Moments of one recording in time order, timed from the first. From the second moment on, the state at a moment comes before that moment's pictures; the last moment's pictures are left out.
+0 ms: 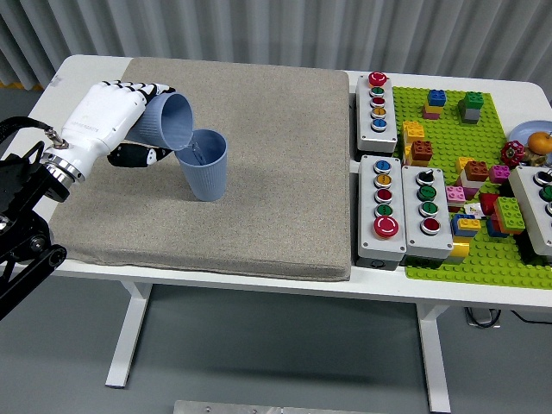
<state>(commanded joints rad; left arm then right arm) -0.41 0.59 -1.00 -1.47 2.17 0.17 0.11 0.22 -0.12 1.57 0.18 -1.05 -0.18 -0.25</state>
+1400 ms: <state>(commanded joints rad) -0.51 0.67 -0.87 -1.46 2.26 0.24 0.15 0.23 -0.12 1.56 0.18 -1.04 -0.19 -0.24</state>
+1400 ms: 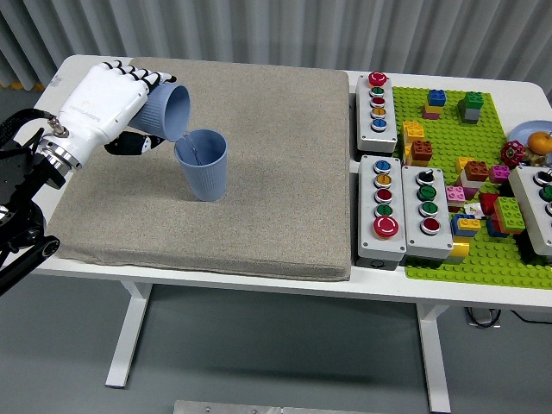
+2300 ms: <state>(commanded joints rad) -0.52 0.68 -0.87 -1.46 2.22 0.27 0.15 0.23 -0.12 1.56 0.18 -1.04 -0.19 -0.24</state>
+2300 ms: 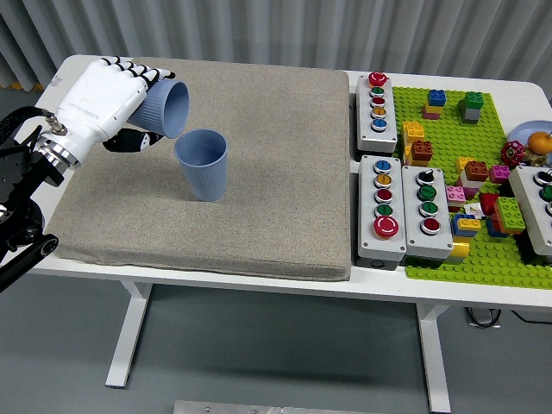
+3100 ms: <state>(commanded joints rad) -0.42 0.56 -0.98 -1.35 1.46 0.45 -0.21 0.23 -0.12 1.57 0.18 -1.04 -0.19 -0.25</state>
